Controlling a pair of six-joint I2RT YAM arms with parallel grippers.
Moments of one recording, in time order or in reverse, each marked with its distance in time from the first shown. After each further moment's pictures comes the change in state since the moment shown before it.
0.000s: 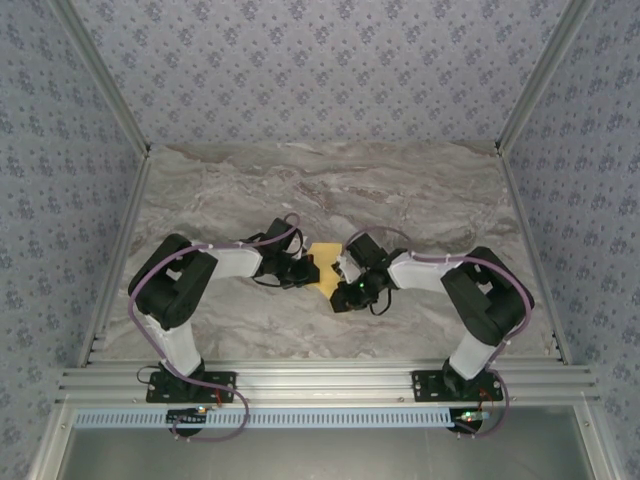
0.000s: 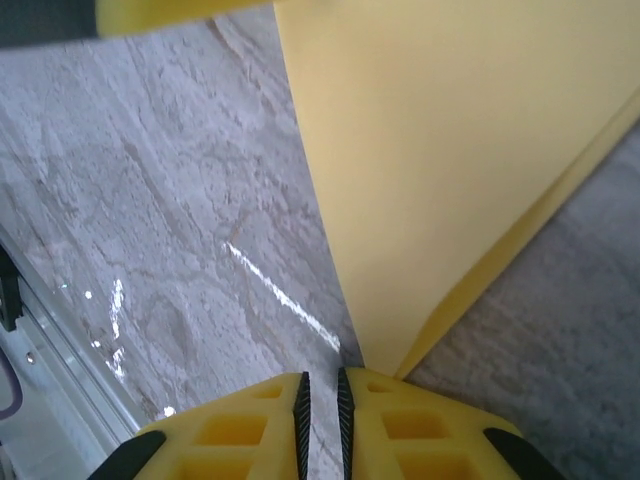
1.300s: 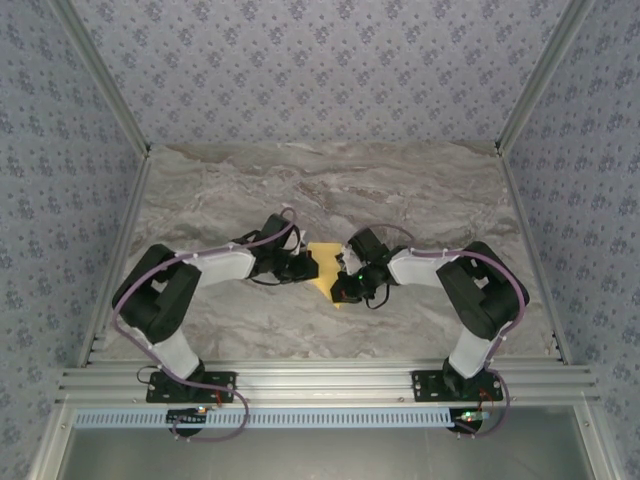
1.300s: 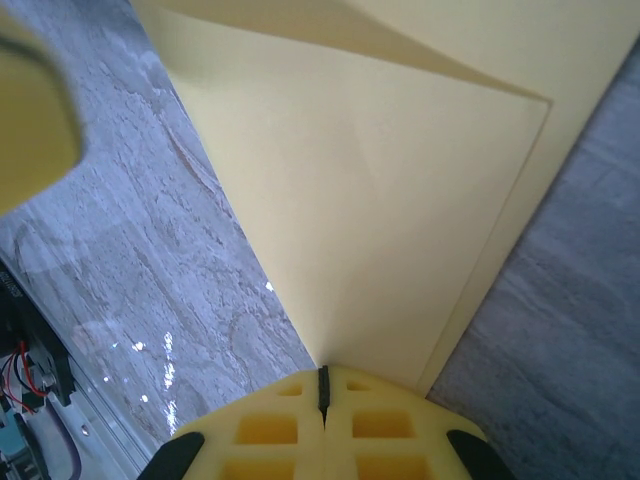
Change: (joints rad) left arm -0.018 -0.151 -0.026 -0.028 -0.038 0.037; right arm -0.040 0.056 0.022 0.101 0.003 0.158
